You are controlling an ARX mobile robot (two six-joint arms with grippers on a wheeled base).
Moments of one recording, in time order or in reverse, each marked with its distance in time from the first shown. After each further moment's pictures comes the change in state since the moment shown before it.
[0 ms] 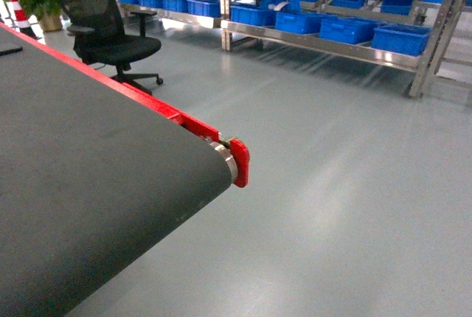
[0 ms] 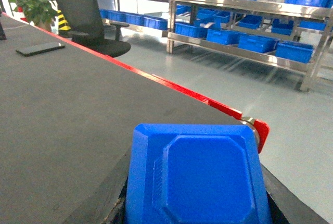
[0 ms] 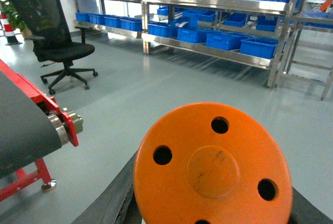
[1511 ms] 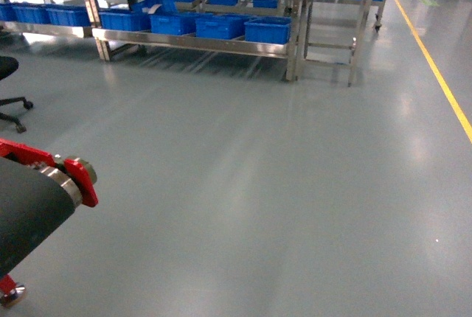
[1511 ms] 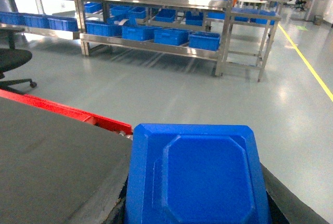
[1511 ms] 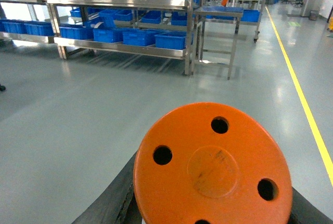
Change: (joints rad) left arm 0.000 0.000 0.000 0.000 0.000 0.000; right arm 0.000 0.000 0.000 0.000 0.000 0.000
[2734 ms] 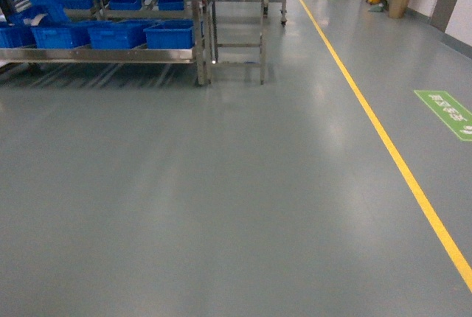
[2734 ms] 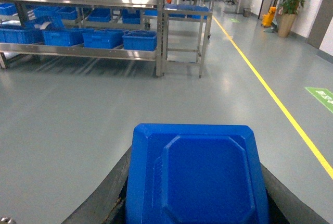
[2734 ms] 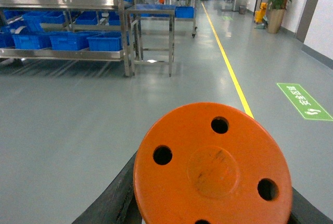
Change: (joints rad) left arm -0.001 0.000 0.000 0.001 0.000 0.000; right arm 0.000 0.000 0.000 -0.001 0.000 0.000
